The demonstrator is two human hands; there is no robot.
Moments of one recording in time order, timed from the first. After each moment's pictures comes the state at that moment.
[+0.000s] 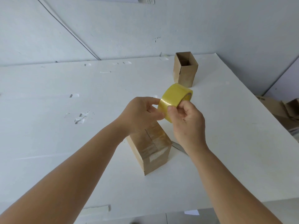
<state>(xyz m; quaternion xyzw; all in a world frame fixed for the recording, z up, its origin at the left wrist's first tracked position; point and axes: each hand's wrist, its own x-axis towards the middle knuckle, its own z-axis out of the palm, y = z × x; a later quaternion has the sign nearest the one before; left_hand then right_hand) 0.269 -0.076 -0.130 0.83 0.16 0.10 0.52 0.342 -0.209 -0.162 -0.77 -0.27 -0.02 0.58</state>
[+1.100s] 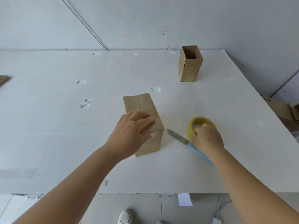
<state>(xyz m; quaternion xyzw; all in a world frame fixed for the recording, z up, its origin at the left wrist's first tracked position) 0.198 -0.118 -0.181 0.95 0.17 0.15 0.22 0.401 -0.286 -0.245 -0.95 -0.30 0.06 -0.01</state>
